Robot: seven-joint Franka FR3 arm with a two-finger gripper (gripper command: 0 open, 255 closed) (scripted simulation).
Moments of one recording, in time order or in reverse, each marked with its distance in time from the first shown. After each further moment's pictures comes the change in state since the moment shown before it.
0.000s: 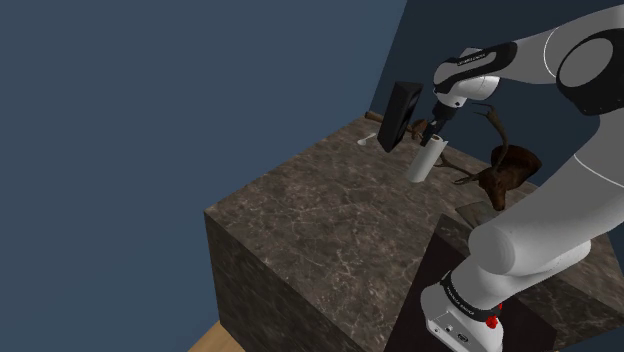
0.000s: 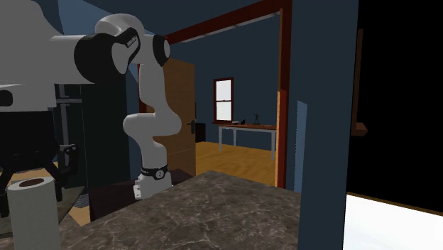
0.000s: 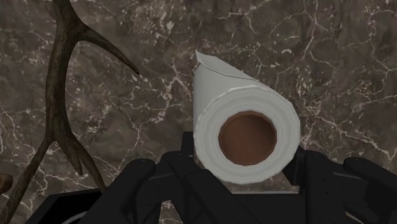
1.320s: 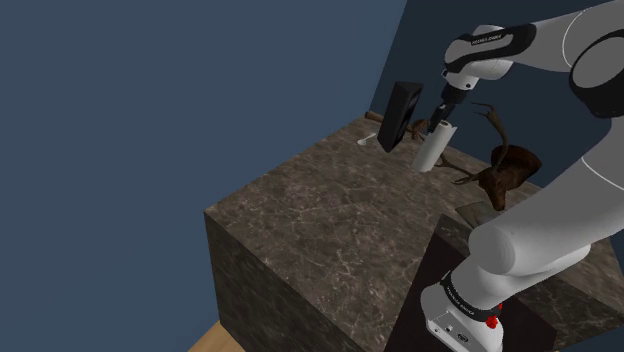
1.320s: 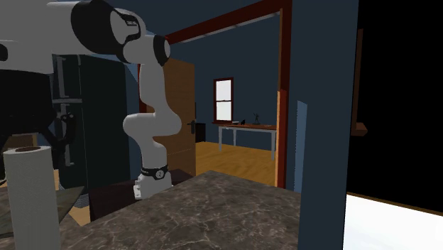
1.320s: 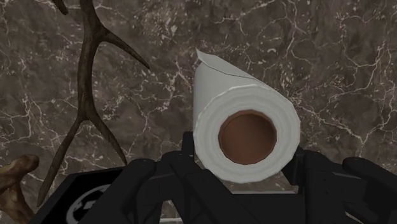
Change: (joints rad) arm 0.002 -0.055 0.002 0.103 -0.019 -0.155 0.015
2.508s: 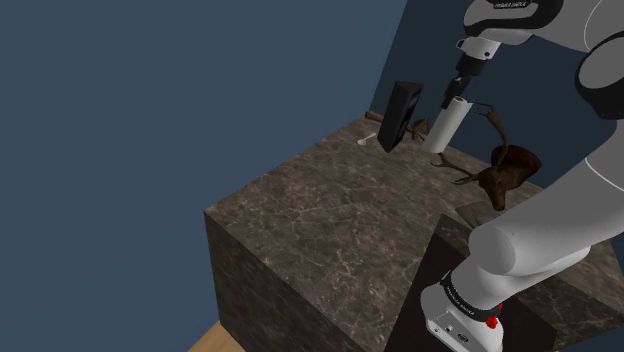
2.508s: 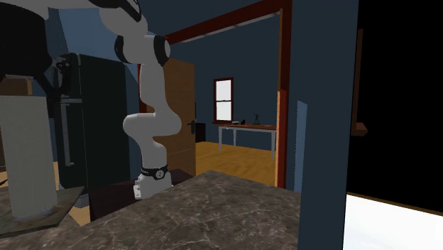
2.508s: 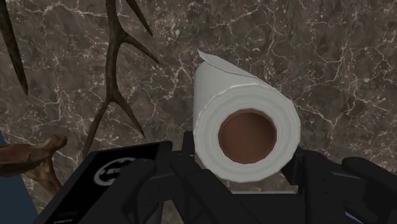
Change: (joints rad) arm 0.002 -0.025 0.003 0.217 -0.007 -0.241 0.007
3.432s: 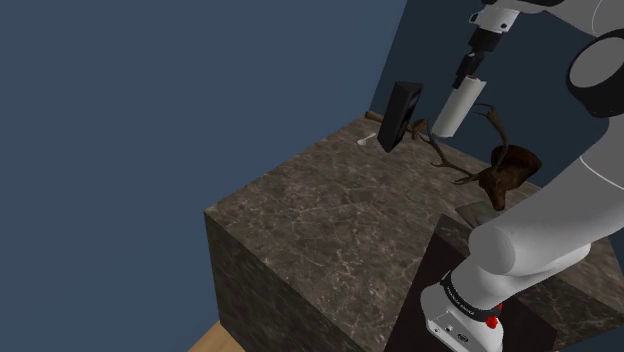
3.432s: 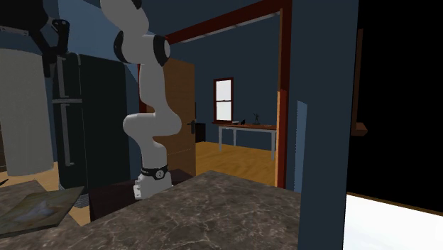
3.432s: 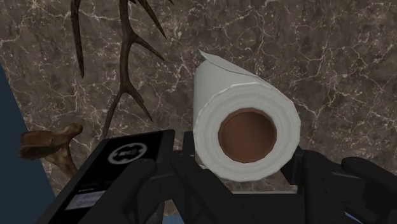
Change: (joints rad) arm -0.002 0.037 -0.003 0.231 0.010 -0.196 -0.006
